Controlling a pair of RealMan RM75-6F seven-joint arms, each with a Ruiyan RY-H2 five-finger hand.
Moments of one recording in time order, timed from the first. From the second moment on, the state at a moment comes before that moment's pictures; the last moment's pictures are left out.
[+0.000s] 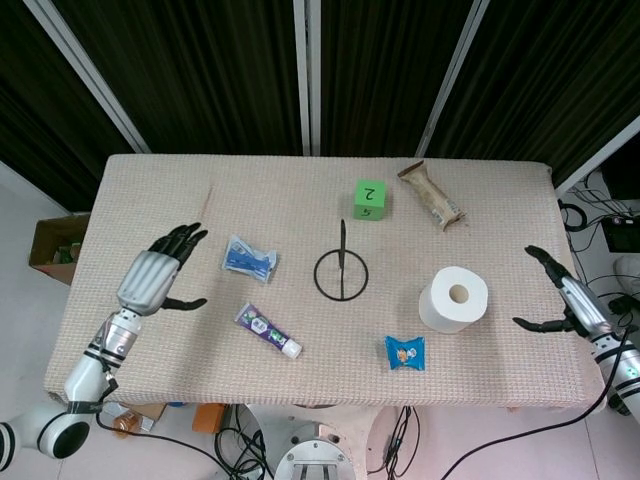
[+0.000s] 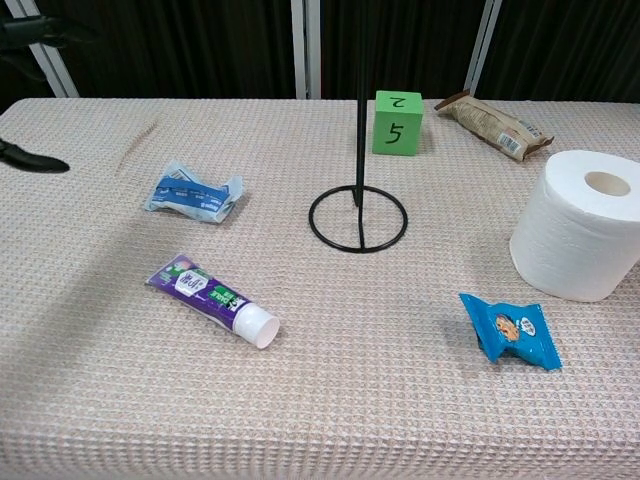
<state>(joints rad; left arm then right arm) -0.50 -1.25 -0.06 -1.66 1.39 1.21 0.11 0.33 -0.98 0.03 -1.42 -1.62 1.08 0.94</state>
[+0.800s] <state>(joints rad) -0.35 -1.32 0.00 -1.43 1.54 1.38 0.05 0.31 -1.37 0.01 -1.14 -1.61 1.20 1.03</state>
